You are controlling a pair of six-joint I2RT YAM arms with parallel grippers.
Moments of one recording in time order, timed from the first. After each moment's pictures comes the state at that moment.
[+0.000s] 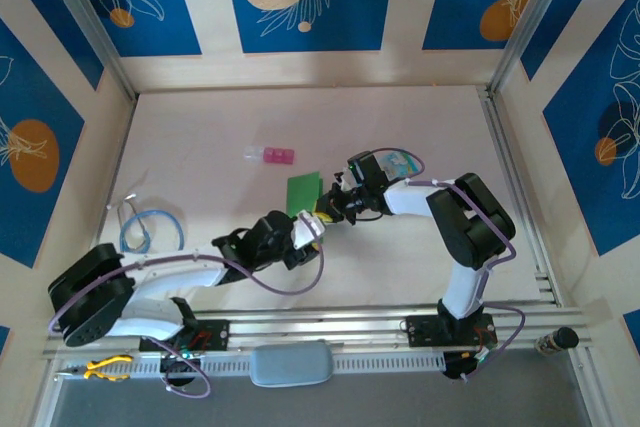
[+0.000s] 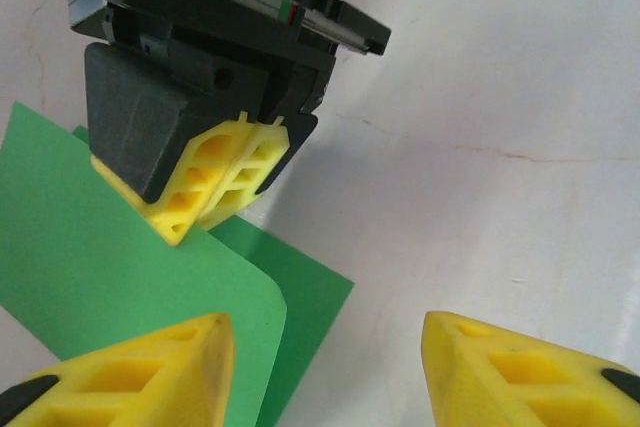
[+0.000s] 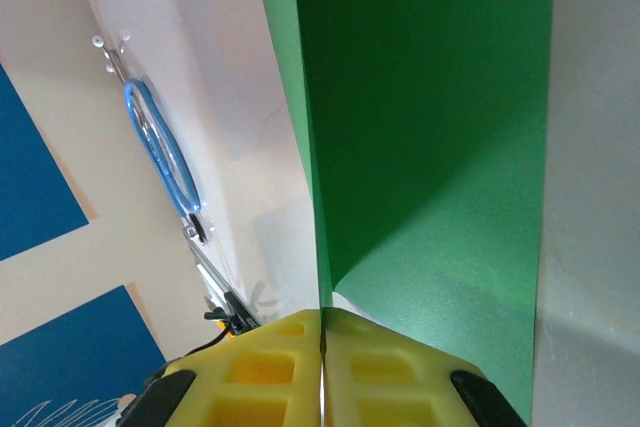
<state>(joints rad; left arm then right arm) -1.00 1.31 0.54 0.12 -0.09 0.18 0.53 1.81 0.90 0.01 -0.77 1.04</state>
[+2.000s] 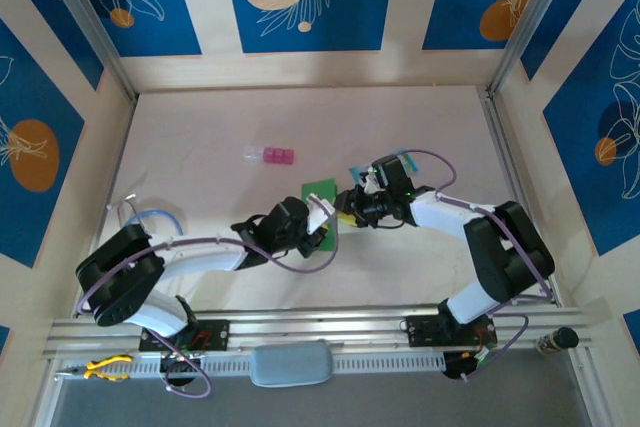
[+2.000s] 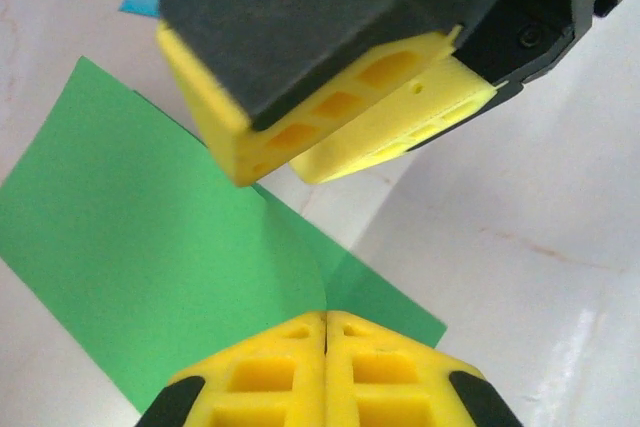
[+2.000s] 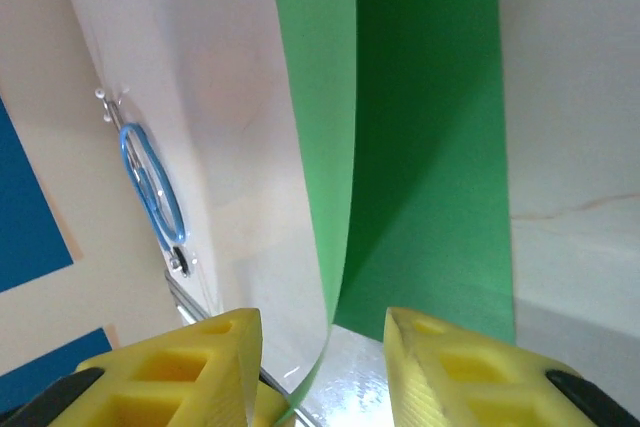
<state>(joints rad) -0.94 1.47 0.69 0.11 -0.01 -0.03 0.46 1.53 0.73 -0.09 -0.63 0.99</state>
